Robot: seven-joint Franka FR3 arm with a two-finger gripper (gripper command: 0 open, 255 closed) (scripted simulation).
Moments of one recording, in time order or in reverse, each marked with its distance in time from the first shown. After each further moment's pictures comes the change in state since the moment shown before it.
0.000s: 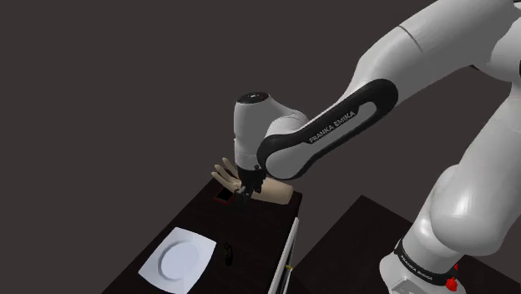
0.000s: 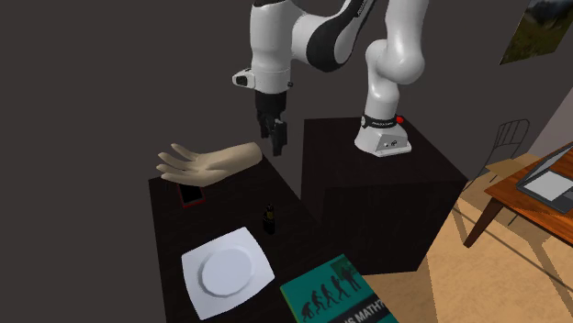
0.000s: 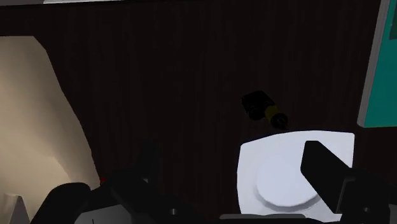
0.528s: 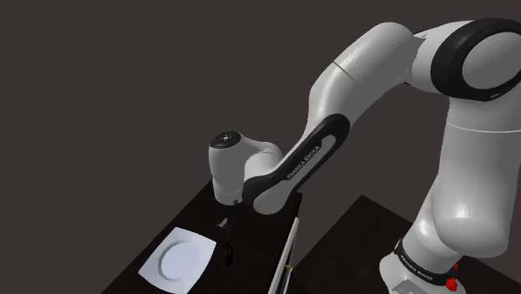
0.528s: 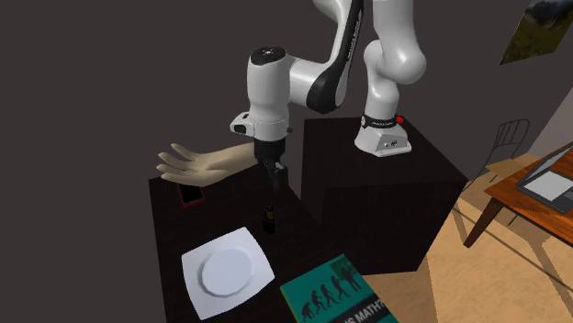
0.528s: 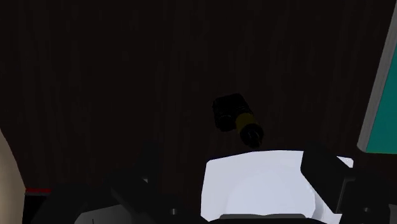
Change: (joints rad) arm 0.085 0.312 0.005 0.125 -0.248 0.102 0.187
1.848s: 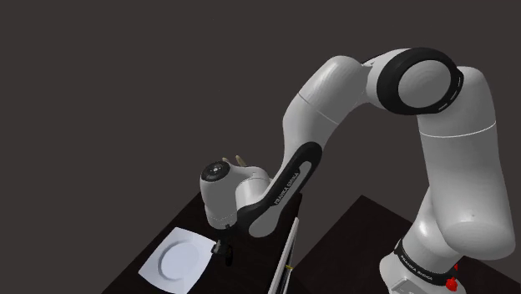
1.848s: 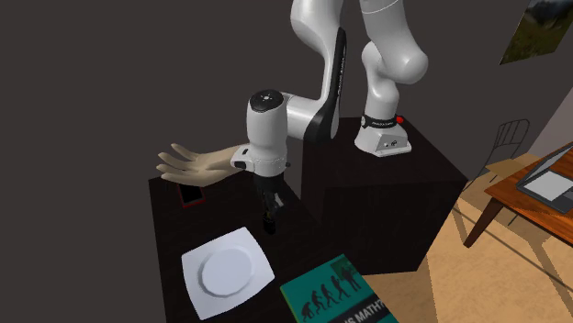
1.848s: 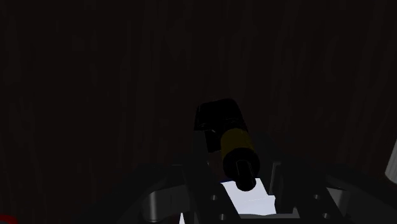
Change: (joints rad) arm 0.100 0.228 -0.082 0.100 -0.164 0.086 0.109
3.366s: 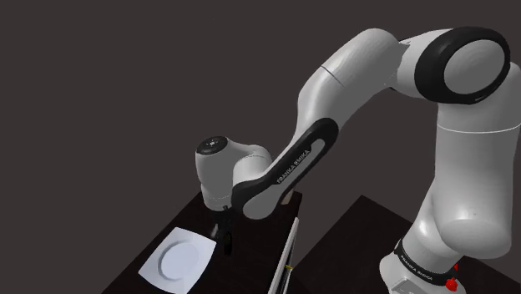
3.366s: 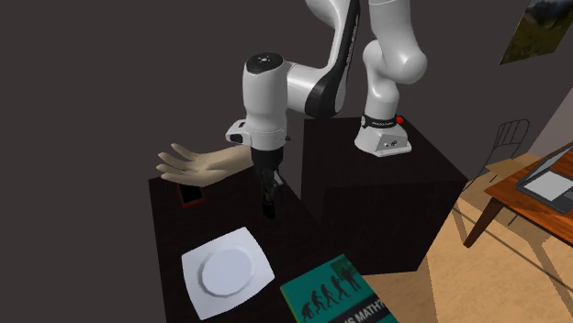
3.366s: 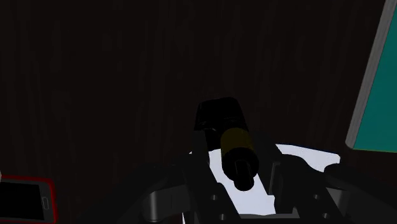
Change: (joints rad) arm -0.058 -0.155 0.080 -0.009 0.120 -0.131 -0.087
